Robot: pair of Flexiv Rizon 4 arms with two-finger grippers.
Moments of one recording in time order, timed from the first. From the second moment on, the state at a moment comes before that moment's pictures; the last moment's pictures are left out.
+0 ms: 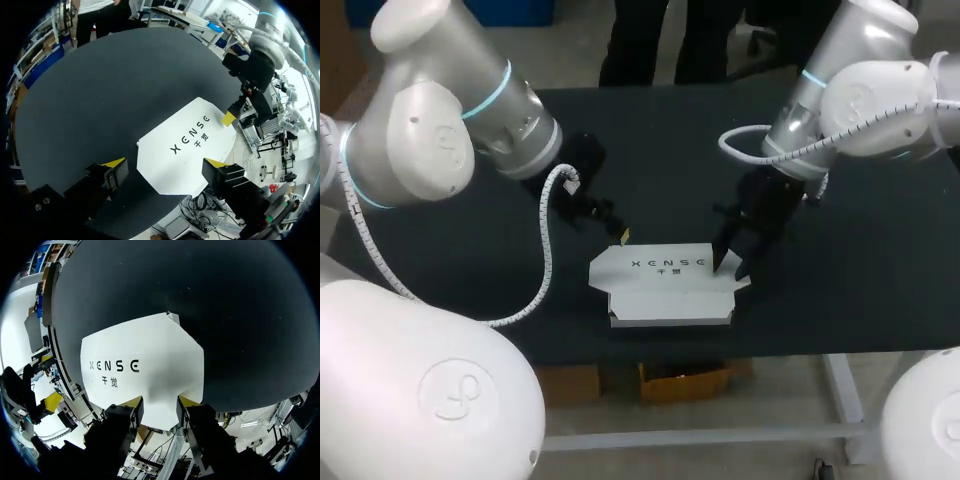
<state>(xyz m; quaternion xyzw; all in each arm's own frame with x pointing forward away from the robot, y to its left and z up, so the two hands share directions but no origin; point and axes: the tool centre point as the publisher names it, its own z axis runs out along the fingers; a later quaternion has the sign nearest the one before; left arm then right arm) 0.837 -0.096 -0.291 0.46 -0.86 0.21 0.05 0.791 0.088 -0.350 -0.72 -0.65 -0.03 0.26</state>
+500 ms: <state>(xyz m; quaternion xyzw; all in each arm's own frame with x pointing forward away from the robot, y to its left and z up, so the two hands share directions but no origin) 0.835 -0.100 -0.296 0.61 -0.78 0.13 0.08 0.793 0.087 -0.351 -0.71 -0.66 -0.04 0.25</state>
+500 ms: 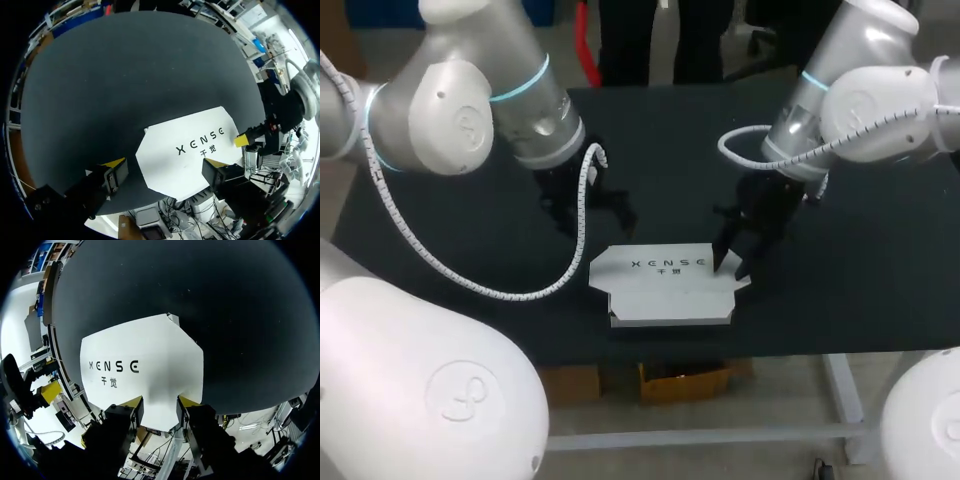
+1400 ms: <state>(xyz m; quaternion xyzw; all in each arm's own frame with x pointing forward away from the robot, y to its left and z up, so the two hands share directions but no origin) 0.849 -0.113 -0.332 0.74 -0.65 0.02 0.13 0.791 0.087 -0.352 -0.71 -0.66 -0.04 0.24</state>
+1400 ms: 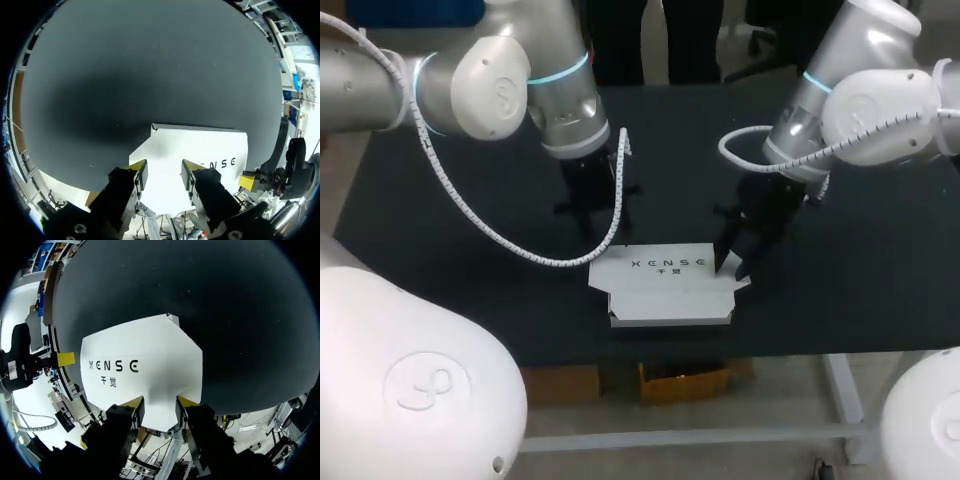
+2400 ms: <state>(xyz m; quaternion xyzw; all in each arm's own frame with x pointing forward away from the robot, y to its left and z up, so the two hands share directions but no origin) 0.807 -0.109 -0.348 0.73 -0.67 0.02 0.13 0.795 0.086 -0.358 -0.72 -0.66 -0.07 0.21</state>
